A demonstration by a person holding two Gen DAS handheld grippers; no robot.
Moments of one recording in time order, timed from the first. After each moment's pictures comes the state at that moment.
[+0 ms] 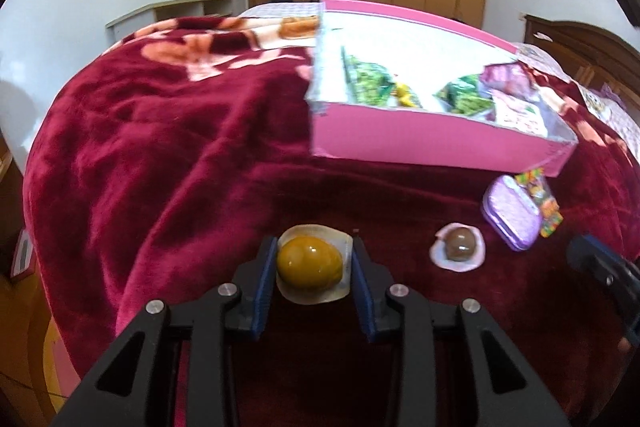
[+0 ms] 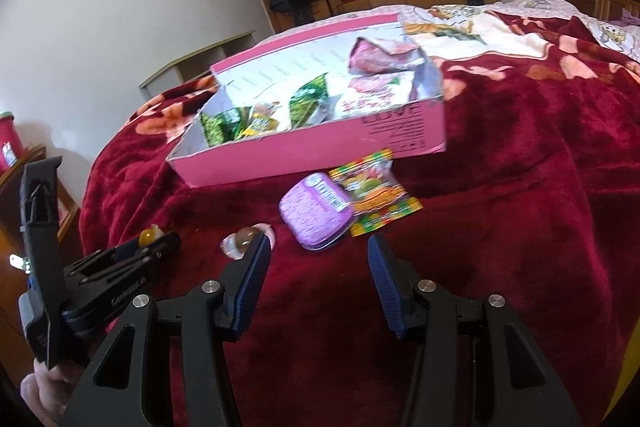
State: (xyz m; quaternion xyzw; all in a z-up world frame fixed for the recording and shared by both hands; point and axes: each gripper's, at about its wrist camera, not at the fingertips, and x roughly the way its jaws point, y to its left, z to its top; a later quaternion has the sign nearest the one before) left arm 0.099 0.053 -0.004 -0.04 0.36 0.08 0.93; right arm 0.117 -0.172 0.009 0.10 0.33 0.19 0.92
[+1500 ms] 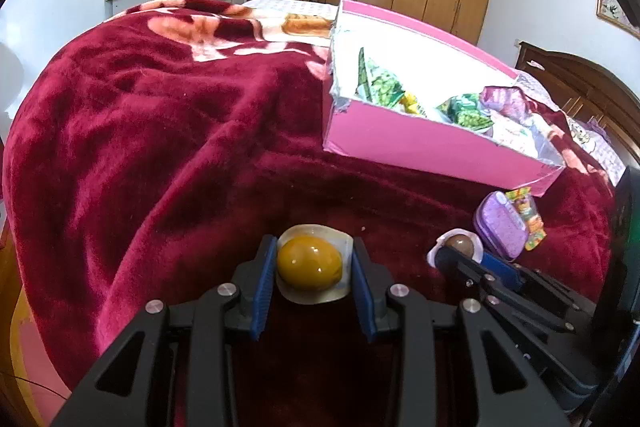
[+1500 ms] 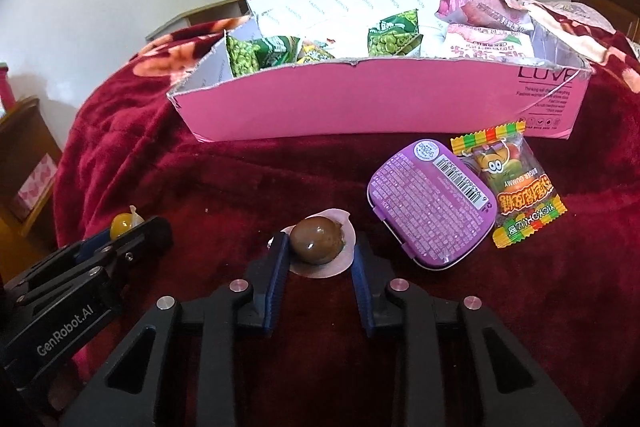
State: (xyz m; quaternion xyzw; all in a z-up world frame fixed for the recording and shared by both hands) left arm 0.091 0.072 -0.008 -0.10 0.35 0.05 0.93; right arm 0.157 -0.097 -0.027 0.05 0.37 0.21 0.90
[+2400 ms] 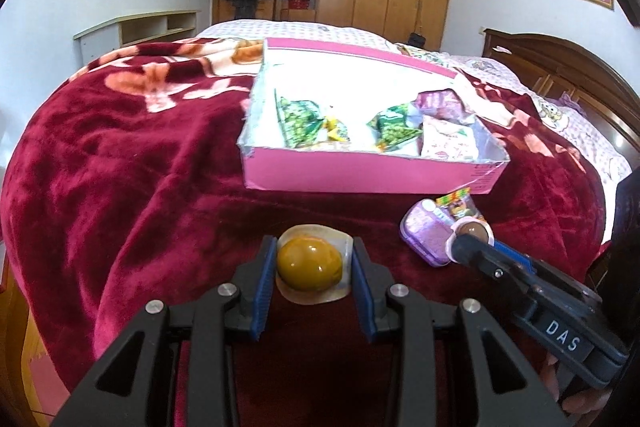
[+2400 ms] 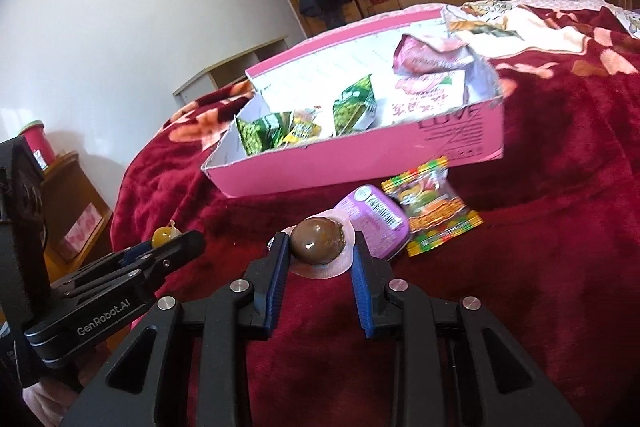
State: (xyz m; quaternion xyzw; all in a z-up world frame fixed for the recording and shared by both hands) left arm 0.087 0.021 0.031 -0.05 0.33 0.00 0.94; right arm 0.132 -0.165 0.010 0.14 0.31 0.25 0.91
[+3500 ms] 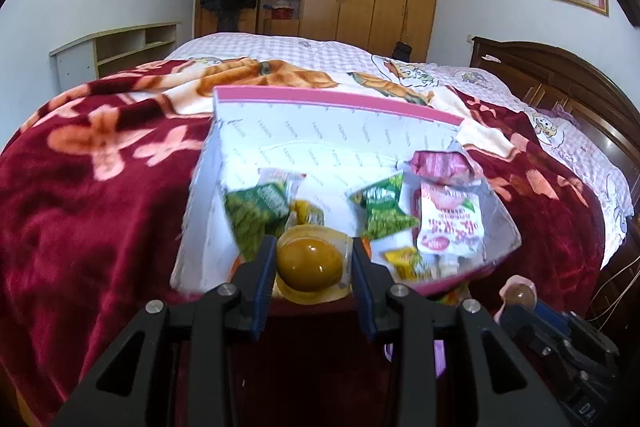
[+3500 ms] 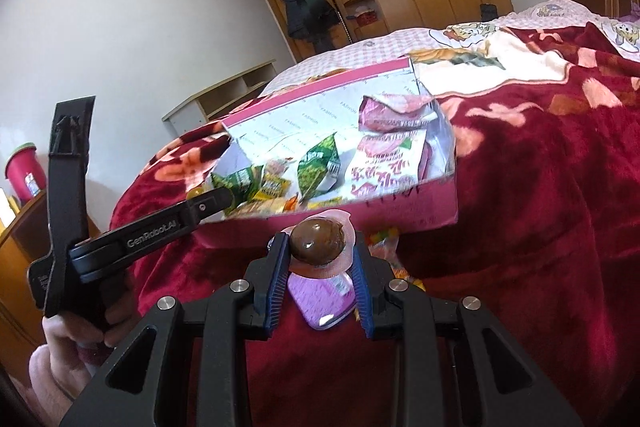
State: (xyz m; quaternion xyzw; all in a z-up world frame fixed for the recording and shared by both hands) left arm 0.186 0.011 0.059 -0.05 0.31 -0.03 0.95; right arm 0.160 -0.197 0.038 0.14 0.28 0.22 0.92
